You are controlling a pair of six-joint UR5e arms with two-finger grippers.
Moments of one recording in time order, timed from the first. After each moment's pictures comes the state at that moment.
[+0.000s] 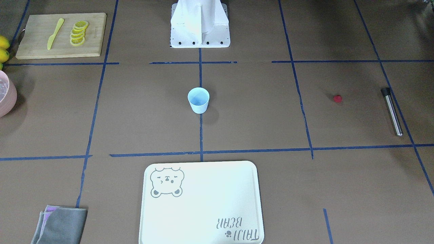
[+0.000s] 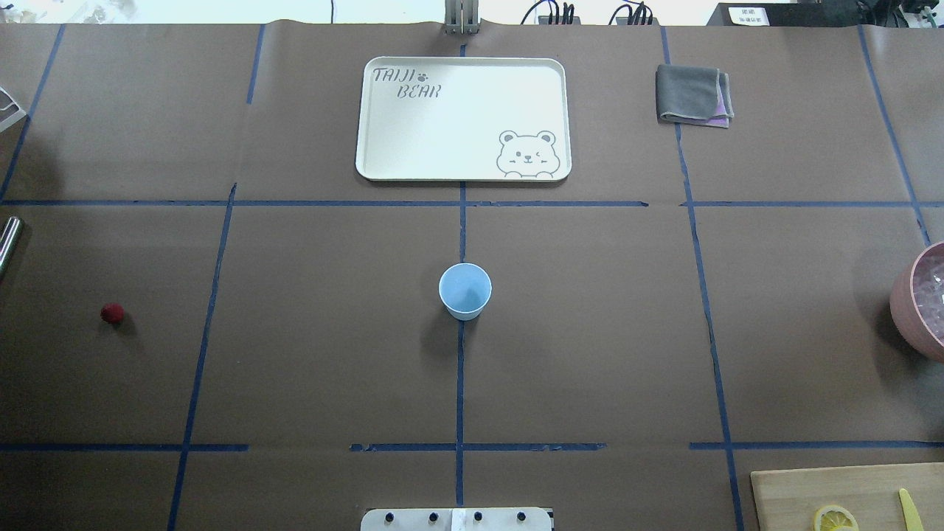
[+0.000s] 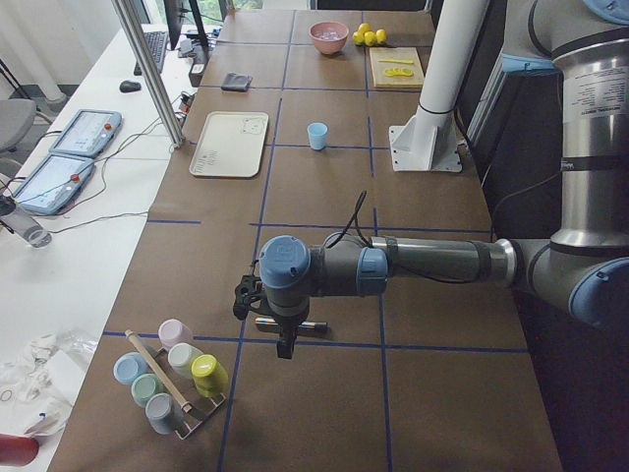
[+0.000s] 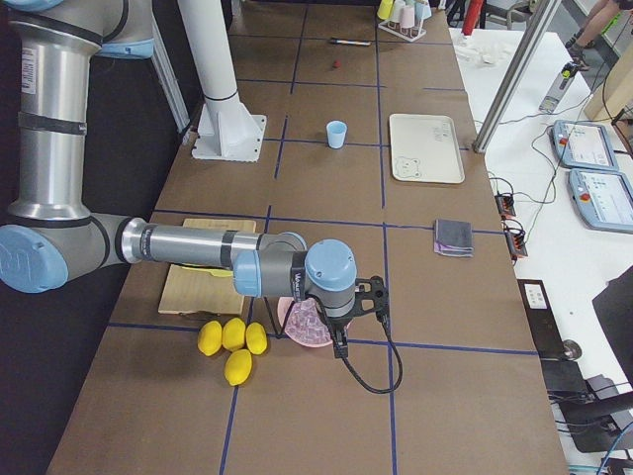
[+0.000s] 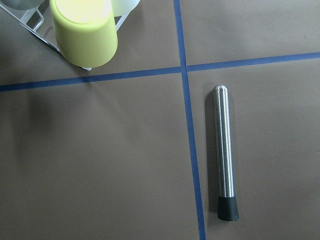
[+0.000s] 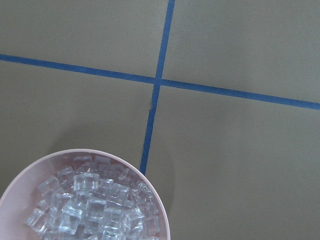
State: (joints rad) left arm -1.64 -1.46 -1.72 -1.52 -2.38 0.17; right arm 1.64 -1.71 1.69 -1.49 2.37 -0.16
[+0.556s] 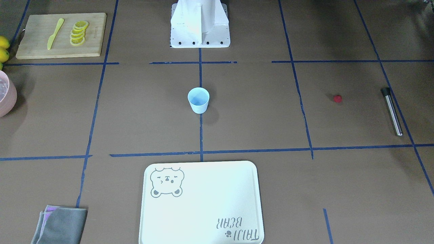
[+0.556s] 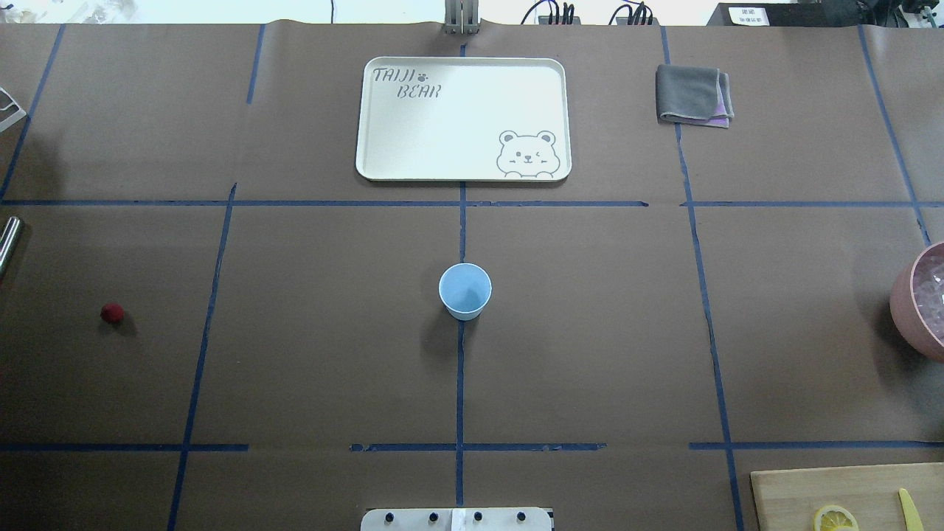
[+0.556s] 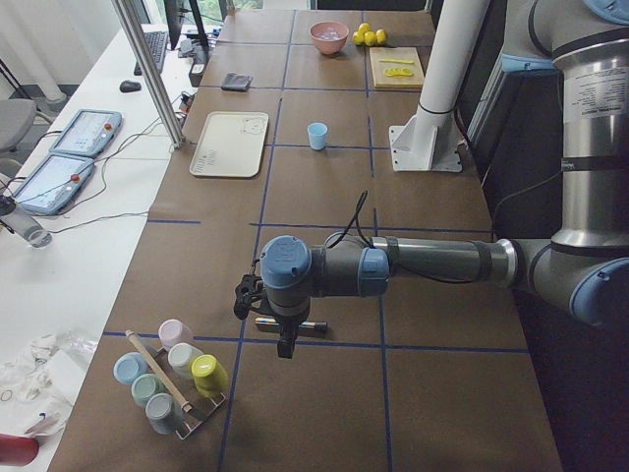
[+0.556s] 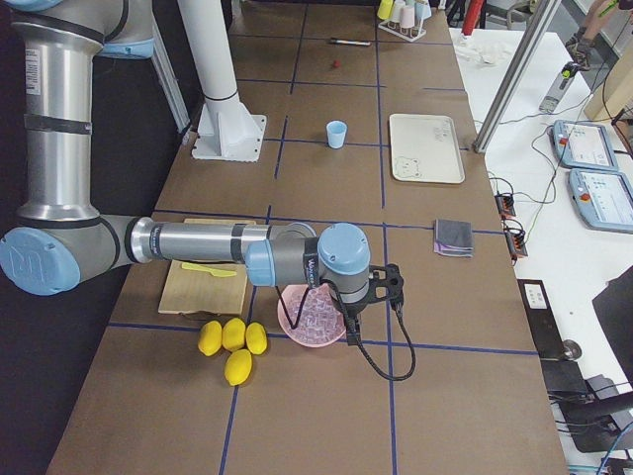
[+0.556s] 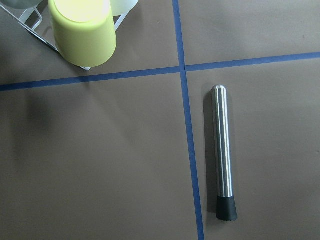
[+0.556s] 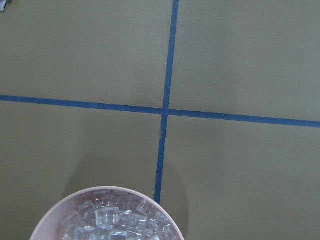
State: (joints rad) left arm -1.64 -1.46 -1.72 -1.52 -2.39 0.17; right arm 1.64 -1.66 1.70 -1.49 2.38 -0.02
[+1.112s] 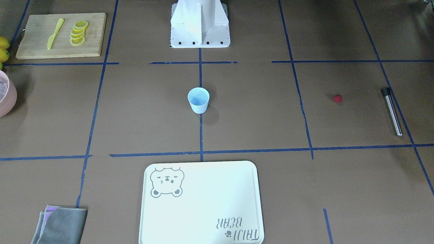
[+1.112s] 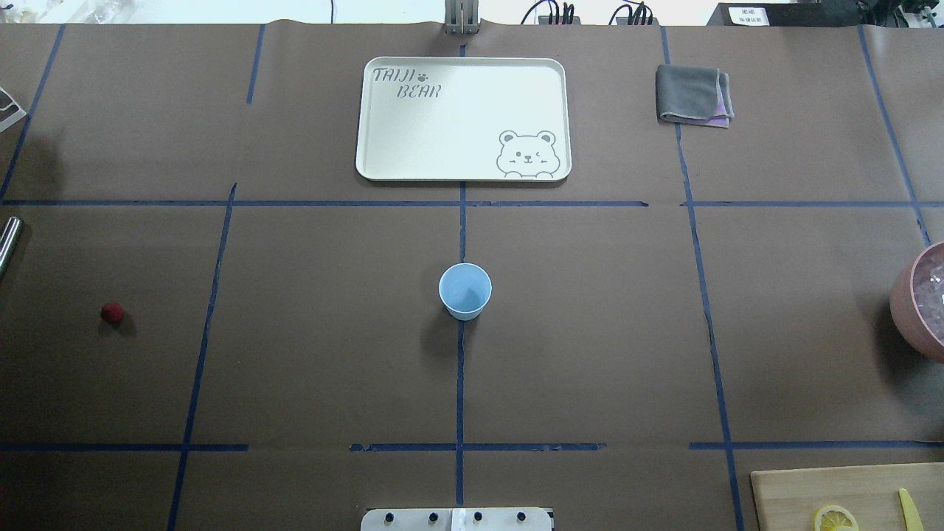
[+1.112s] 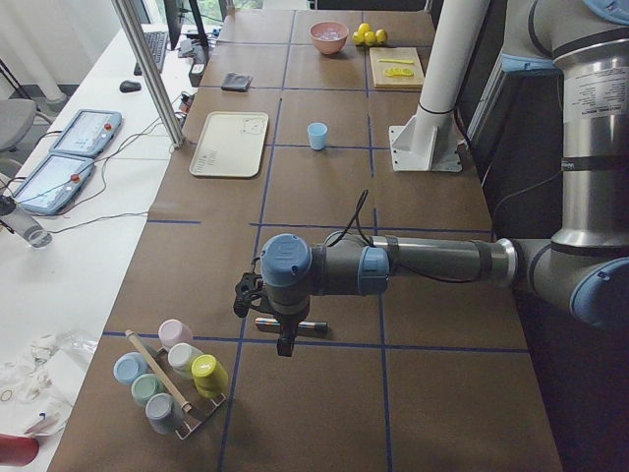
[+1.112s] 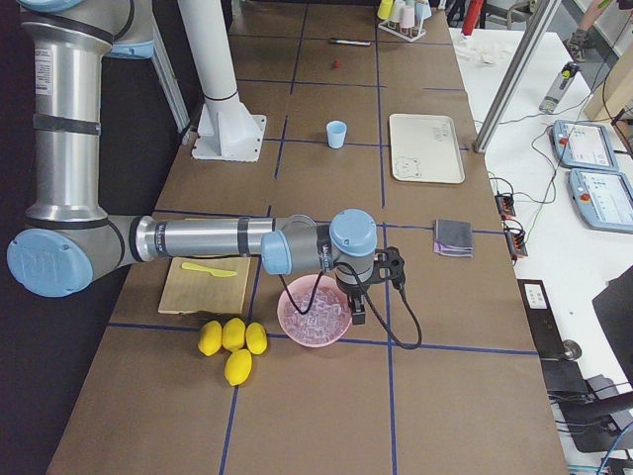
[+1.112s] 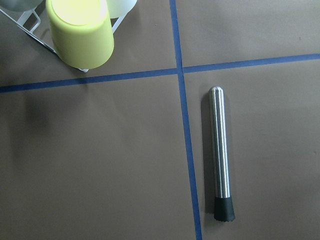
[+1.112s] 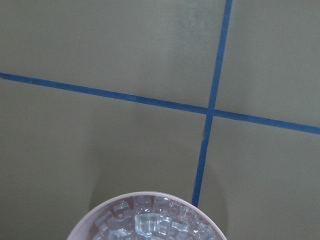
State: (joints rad) left arm -1.64 -1.46 -1.73 -1.52 -2.39 0.17; right arm 1.52 -1.68 1.73 -1.42 2.39 -0.01
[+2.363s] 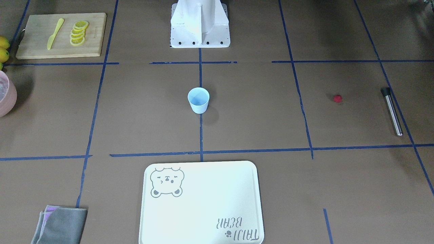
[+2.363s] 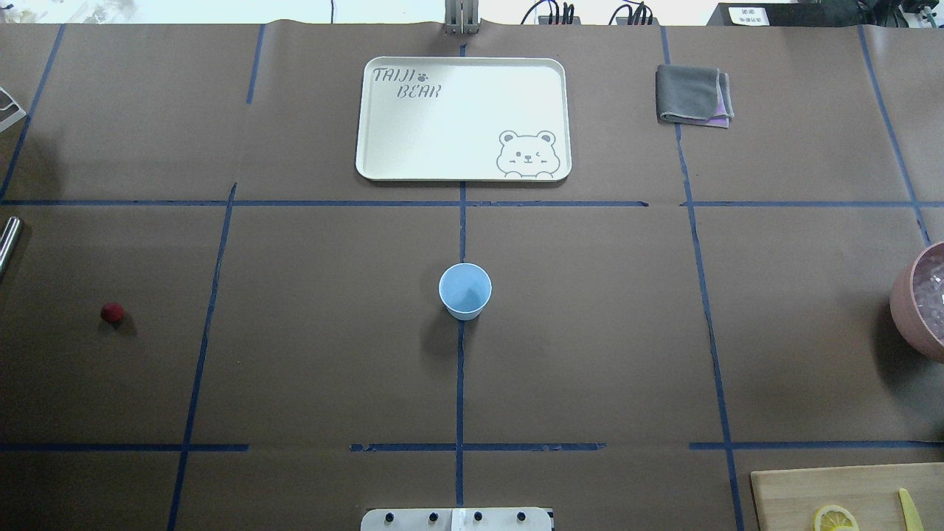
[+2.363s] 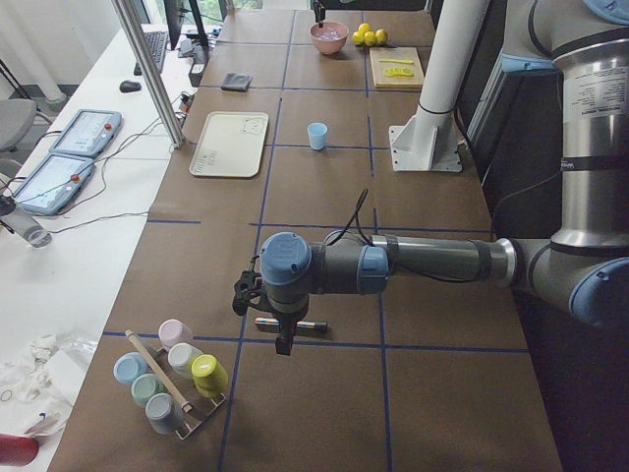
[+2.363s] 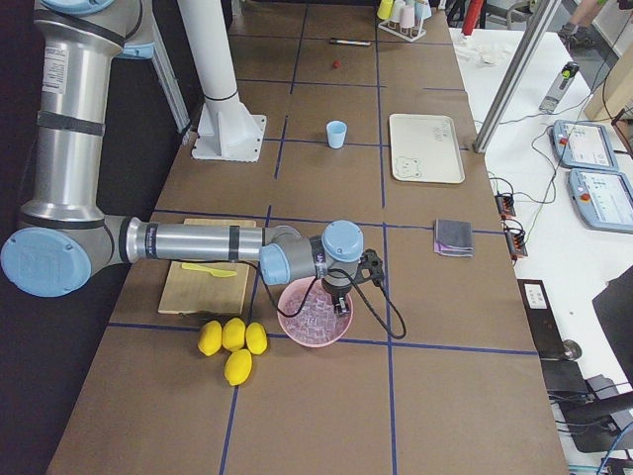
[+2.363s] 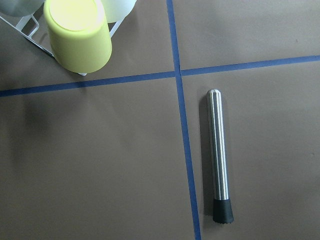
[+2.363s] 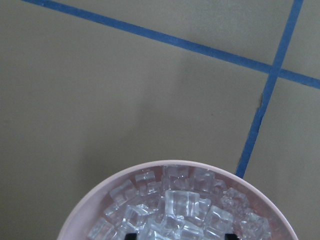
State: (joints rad) left arm -1.64 -1.46 -1.73 -1.53 -2.40 0.17; right arm 1.36 -1.73 1.68 -1.32 2.39 -0.01
